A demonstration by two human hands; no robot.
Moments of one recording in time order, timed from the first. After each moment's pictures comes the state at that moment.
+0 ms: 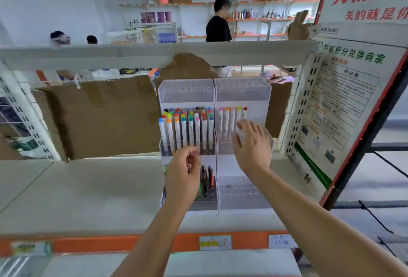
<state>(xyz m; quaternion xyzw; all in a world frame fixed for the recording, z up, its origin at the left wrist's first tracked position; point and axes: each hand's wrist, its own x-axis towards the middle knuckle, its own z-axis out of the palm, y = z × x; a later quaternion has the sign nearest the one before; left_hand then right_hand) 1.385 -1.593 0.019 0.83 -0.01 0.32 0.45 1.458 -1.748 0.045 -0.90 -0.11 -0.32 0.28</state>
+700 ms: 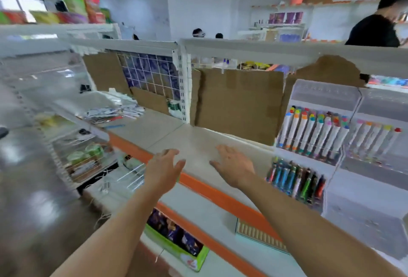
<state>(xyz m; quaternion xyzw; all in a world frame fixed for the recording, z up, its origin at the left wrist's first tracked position) 1.210 -1.374 0.003 0.91 0.34 0.16 0.15 1.342 -1.523 0.029 -0.88 -0.46 0.02 0.11</state>
